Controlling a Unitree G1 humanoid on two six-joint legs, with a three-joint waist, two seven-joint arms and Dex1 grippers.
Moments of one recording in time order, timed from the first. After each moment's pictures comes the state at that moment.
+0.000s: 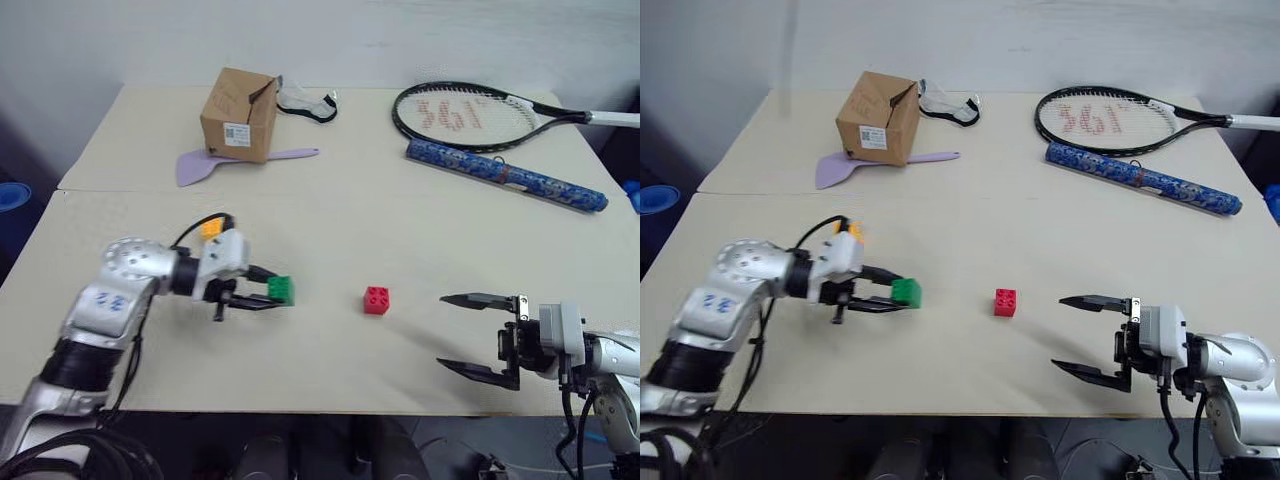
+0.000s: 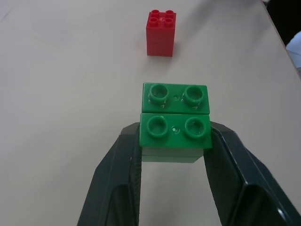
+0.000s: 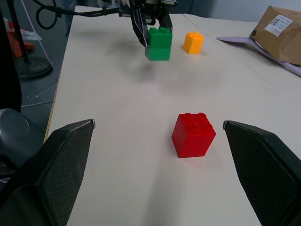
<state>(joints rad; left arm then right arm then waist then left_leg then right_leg) -0.59 0.71 -0.20 -0.01 -0.25 0.35 -1.23 0.09 -0.72 -0.25 -0.20 0.59 -0.10 1.36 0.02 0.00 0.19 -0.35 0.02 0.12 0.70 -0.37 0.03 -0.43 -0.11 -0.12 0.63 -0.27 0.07</state>
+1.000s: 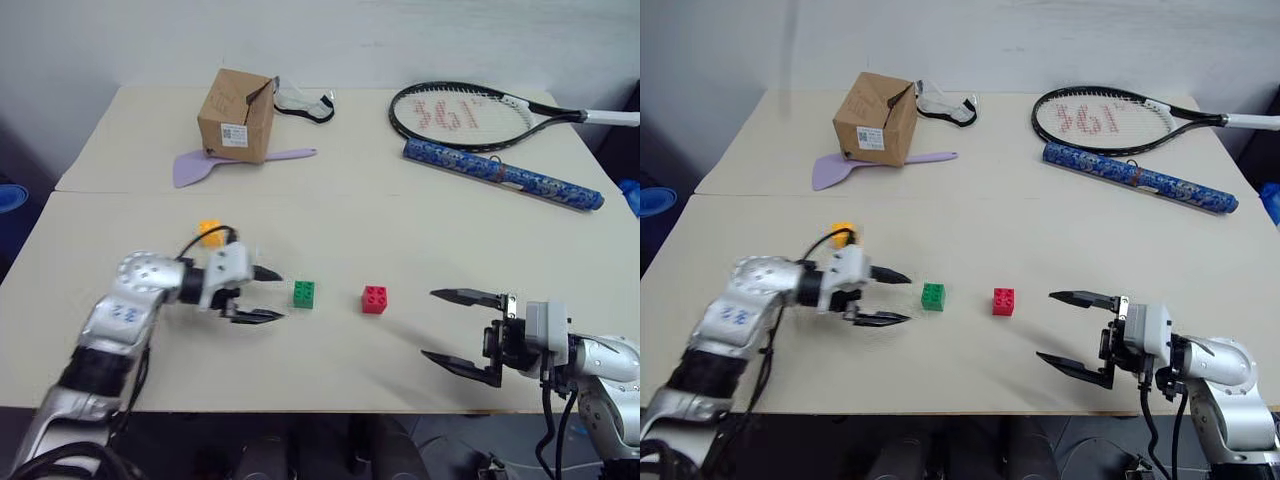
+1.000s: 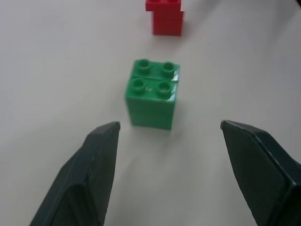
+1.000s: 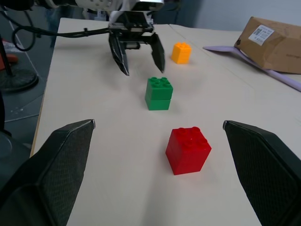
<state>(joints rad) -0.36 0.75 0.00 -0.01 -0.27 0.22 -1.22 0.06 -0.67 -0.19 -0.23 0.59 -0.10 1.27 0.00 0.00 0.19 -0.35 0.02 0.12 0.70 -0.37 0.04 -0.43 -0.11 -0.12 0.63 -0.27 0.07</state>
